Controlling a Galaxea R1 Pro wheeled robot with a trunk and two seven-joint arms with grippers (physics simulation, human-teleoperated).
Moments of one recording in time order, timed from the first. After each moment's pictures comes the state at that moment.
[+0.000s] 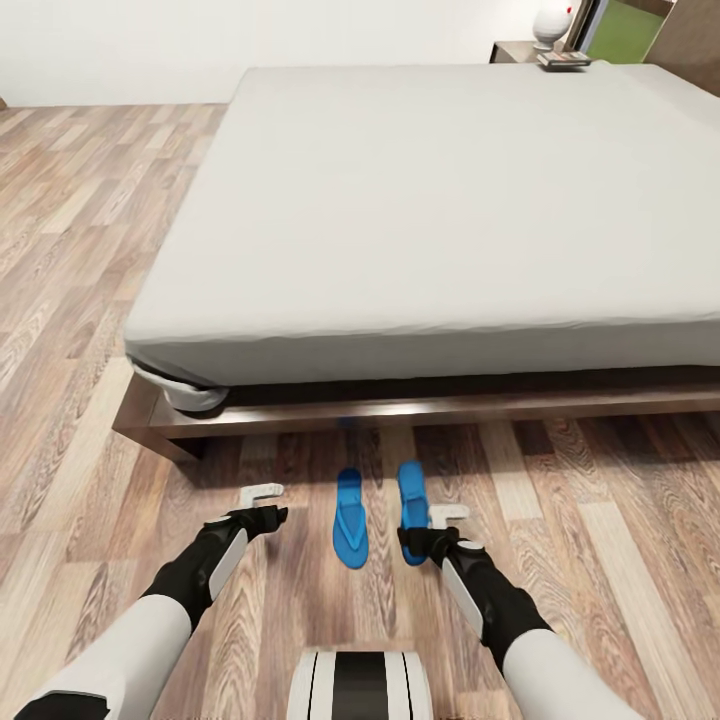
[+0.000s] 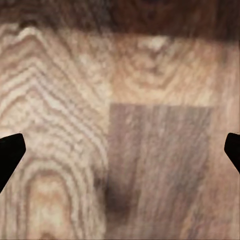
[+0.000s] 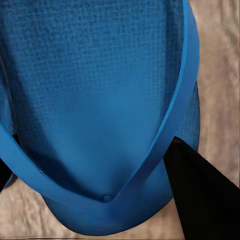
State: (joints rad) left arm -0.72 0.00 -0.08 -0.58 0.21 0.33 0.06; right arm -0.63 0.10 0.12 -0.64 -0.12 0.29 0.00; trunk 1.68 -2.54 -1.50
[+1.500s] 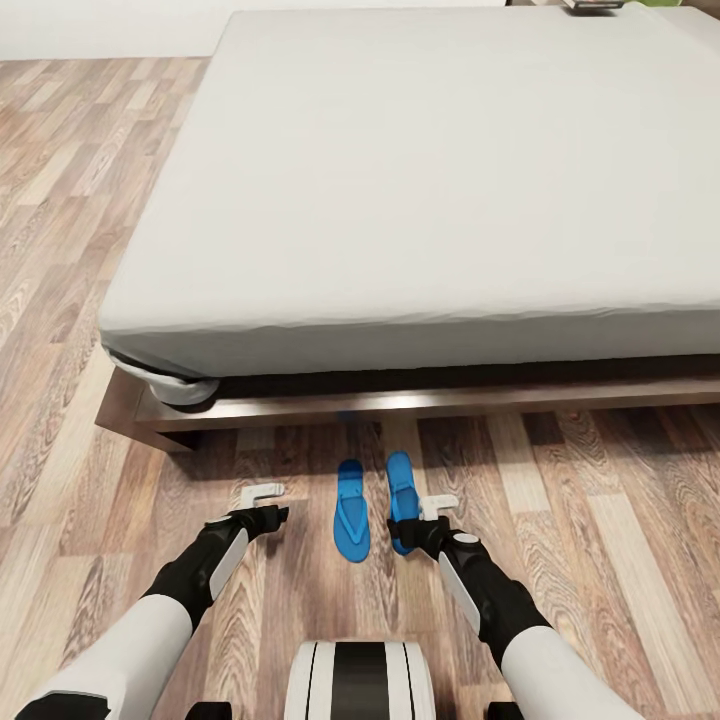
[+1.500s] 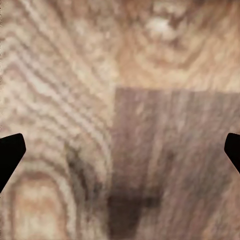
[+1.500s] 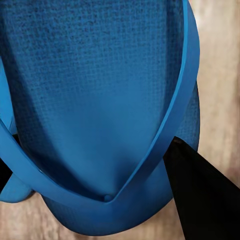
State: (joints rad) left arm -0.72 -0.01 -0.08 -0.58 0.21 0.33 0.06; right arm -0.63 0.10 0.17 -0.69 -0.11 0.29 0.06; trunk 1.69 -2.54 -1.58
